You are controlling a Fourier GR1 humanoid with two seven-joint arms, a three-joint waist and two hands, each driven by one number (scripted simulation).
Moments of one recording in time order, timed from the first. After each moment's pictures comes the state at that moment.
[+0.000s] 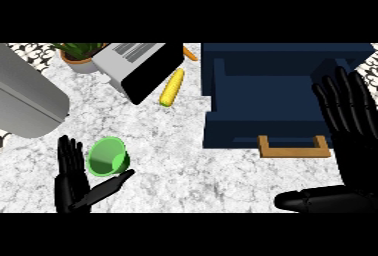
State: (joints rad) left arm 0.14 0.01 0.00 -1.43 0.20 0.39 -0.47; right arm -0.09 -0.07 -0.01 -2.09 -0.11 0.09 0.16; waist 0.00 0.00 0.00
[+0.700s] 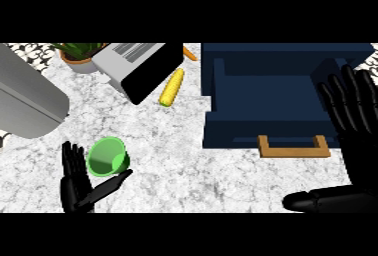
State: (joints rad) left arm 0.05 0.01 0.10 -1.13 0.28 0.32 -0.68; right arm -0.10 -0.09 -0.05 -2.09 -0.15 0.11 0.18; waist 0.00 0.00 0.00
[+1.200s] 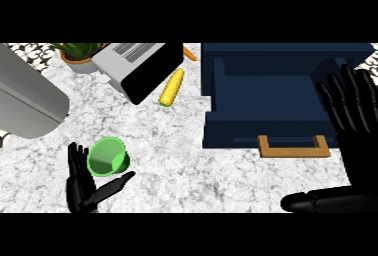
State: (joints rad) left arm -0.01 0.02 0.14 -0.97 0.29 0.25 -0.77; right arm -0.11 -0.08 -0.04 -2.10 -0.14 0.11 0.19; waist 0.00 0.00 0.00
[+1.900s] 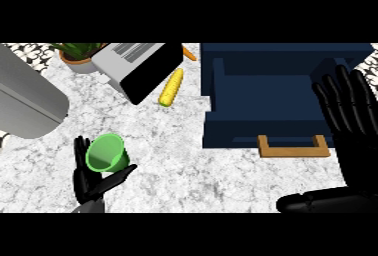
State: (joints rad) left arm -0.17 0.03 0.21 -0.70 0.37 0.12 -0.91; right arm -0.11 -0.06 -0.02 -2.10 -0.13 0.10 0.19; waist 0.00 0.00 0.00
